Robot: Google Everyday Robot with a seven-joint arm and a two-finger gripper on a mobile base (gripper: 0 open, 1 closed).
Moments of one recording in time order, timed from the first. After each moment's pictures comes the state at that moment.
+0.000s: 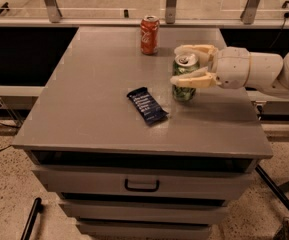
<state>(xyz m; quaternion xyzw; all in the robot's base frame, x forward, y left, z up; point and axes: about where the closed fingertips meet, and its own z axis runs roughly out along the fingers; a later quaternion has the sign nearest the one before) 0.597 -0.107 0.931 -0.55 0.47 0.29 0.63</state>
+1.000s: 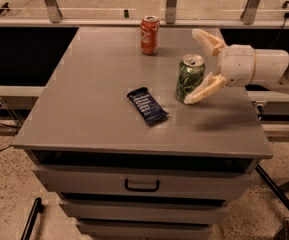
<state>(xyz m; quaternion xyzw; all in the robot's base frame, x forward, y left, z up) 0.596 -0.115 0.932 -0.56 0.48 0.29 0.61</state>
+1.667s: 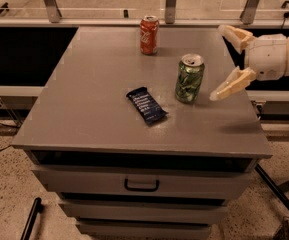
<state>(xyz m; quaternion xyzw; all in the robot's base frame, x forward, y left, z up) 0.592 -0.176 0.940 -0.57 0.55 0.21 0.57</state>
